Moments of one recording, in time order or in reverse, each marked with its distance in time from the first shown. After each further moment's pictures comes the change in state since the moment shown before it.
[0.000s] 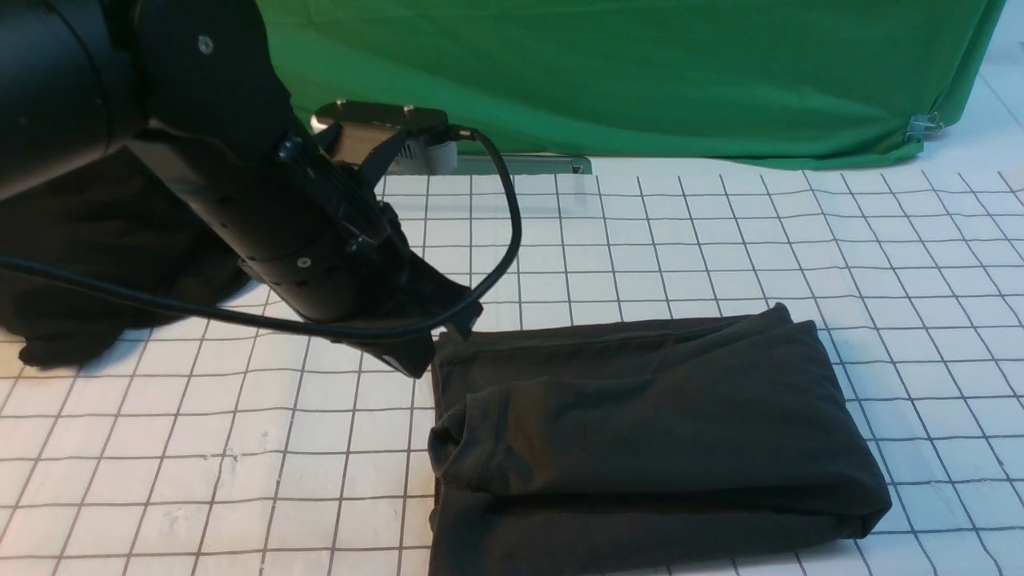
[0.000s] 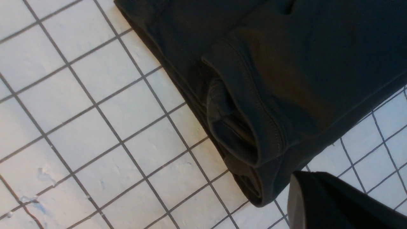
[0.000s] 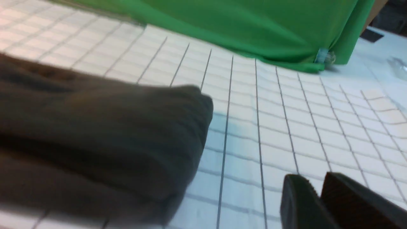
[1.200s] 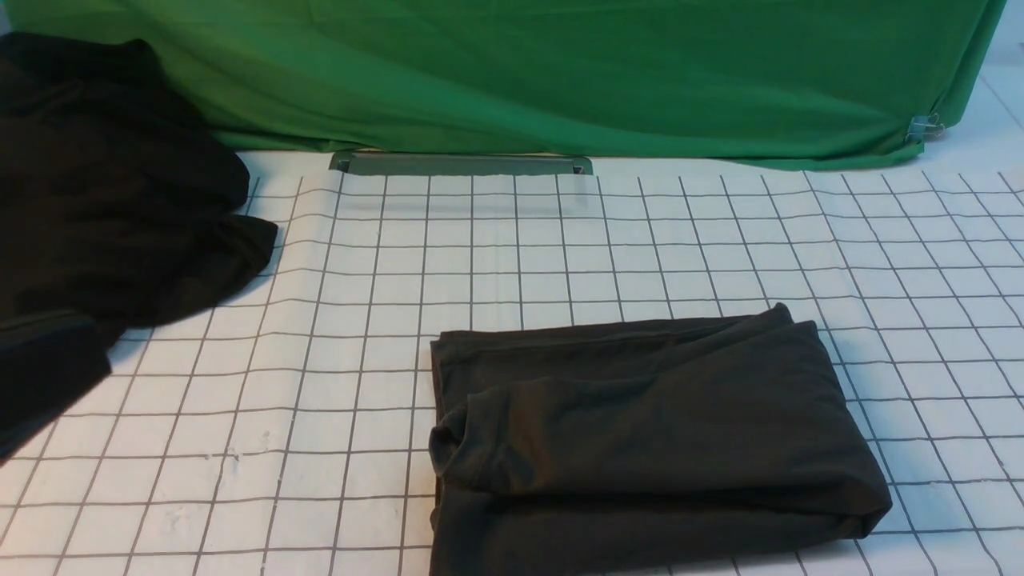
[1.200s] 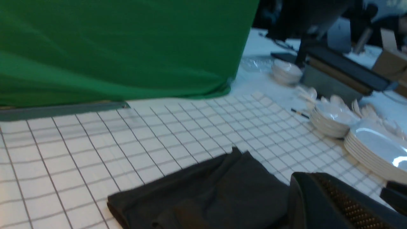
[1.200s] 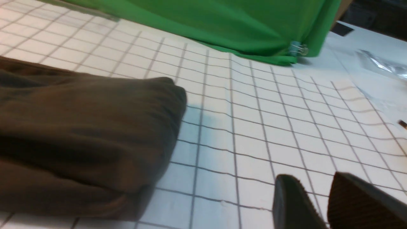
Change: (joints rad) right arm -0.089 -0.093 0.007 -0.004 0.054 0.000; left arm 0.000 -1.198 0.708 -0.102 -0.665 -0.029
